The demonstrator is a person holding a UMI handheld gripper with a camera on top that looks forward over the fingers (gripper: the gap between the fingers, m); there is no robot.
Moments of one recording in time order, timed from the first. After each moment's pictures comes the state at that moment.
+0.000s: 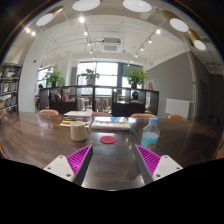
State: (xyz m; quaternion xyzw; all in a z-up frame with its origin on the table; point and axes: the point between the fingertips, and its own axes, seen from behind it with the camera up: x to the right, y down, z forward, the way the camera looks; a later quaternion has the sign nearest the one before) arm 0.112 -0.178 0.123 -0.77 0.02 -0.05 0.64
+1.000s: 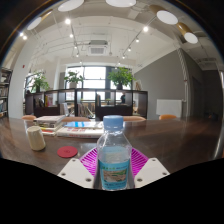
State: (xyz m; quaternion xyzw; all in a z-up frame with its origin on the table) arm 0.276 -0.031 0.086 -0.75 0.07 -0.07 0.66
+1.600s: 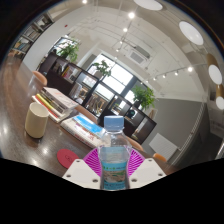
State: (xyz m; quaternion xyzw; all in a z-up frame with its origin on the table) arm 0.194 0.046 0.148 -0.72 -0.16 -0.26 0.62
